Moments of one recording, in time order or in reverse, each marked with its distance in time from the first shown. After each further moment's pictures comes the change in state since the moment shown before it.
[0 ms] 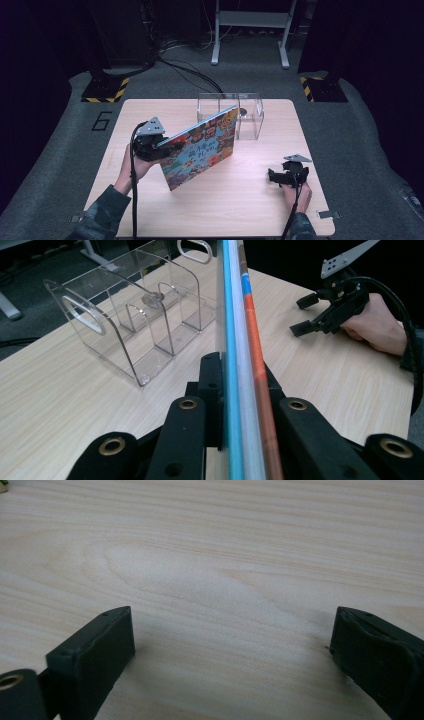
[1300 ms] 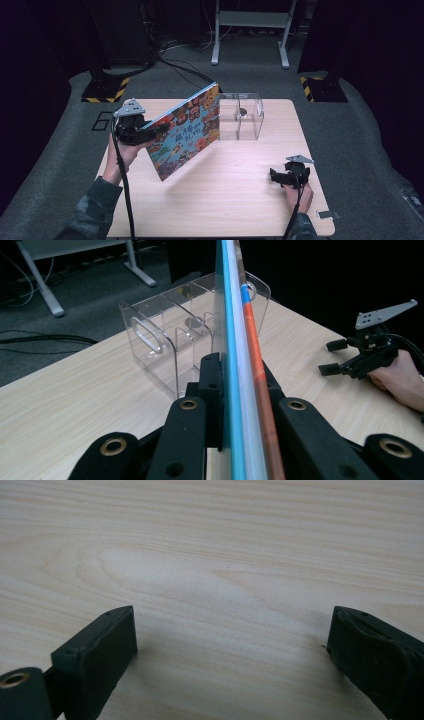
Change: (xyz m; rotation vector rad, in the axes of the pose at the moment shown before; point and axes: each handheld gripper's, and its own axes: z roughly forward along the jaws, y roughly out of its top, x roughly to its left) left arm 0.030 0.021 -0.038 -0.086 0.119 -0.126; right arm -0.006 -0.003 -0.002 -0.018 0.000 0.006
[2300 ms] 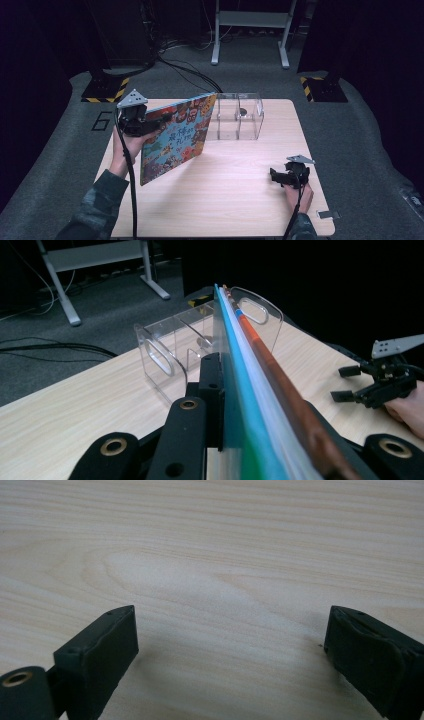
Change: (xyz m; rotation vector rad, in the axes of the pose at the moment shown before) left arm 0.000 0.022 0.008 -0.047 0.044 -0.010; right arm -0.001 0.000 -0.001 -0.015 0.015 0.004
